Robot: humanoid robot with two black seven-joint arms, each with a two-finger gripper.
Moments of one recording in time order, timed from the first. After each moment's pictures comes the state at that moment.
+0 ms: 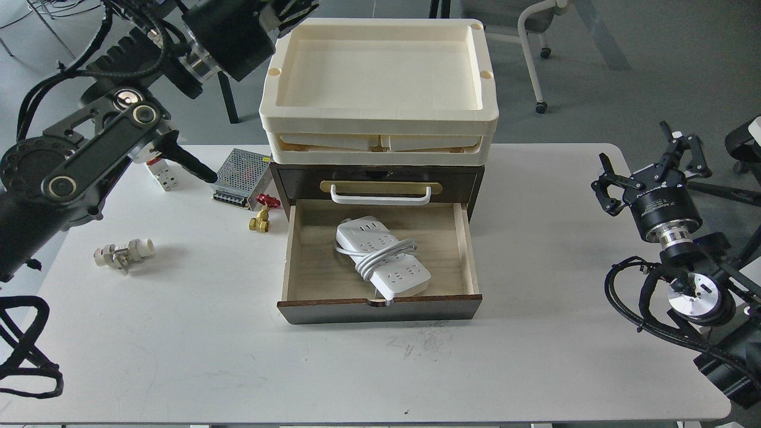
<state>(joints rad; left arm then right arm) -0.95 0.46 -0.80 -1.13 0.83 -0.25 -0.49 0.41 -0.43 0.92 0.91 0.03 0.32 0.46</state>
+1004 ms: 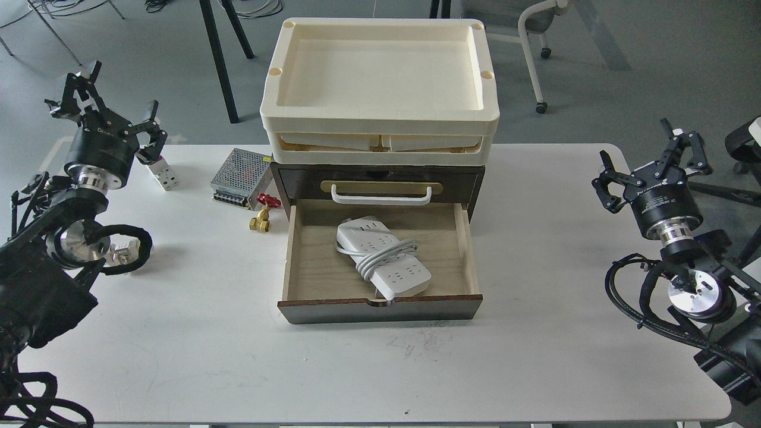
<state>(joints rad) -0.69 0.35 -0.79 -0.46 0.01 -0.49 -0.49 0.42 -0.43 0.94 0.90 0.03 0.31 0.45</state>
